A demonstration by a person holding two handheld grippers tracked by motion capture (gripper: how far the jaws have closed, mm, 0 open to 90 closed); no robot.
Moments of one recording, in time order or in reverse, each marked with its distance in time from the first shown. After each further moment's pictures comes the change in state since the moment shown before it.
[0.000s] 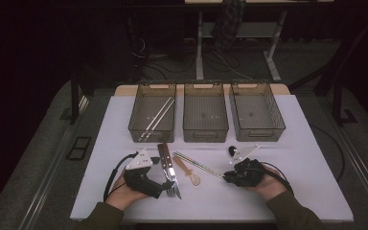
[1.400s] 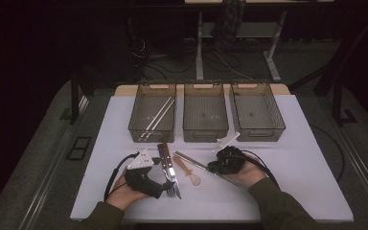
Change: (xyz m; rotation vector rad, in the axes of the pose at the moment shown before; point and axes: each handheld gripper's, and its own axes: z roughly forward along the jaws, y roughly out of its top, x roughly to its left) left arm 0.001 -0.001 0.003 0.017 -0.007 0.002; right arm -0.012 0.044 0.036 0.000 0.039 -0.036
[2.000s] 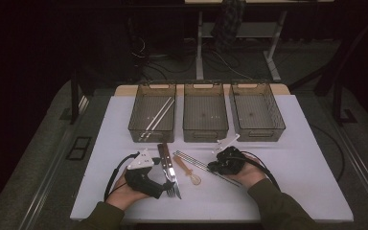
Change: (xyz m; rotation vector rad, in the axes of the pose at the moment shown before) left arm 0.000 0.000 0.000 0.004 -0.001 0.005; right arm 0.002 -0.003 0.002 -0.005 -0.029 -0.015
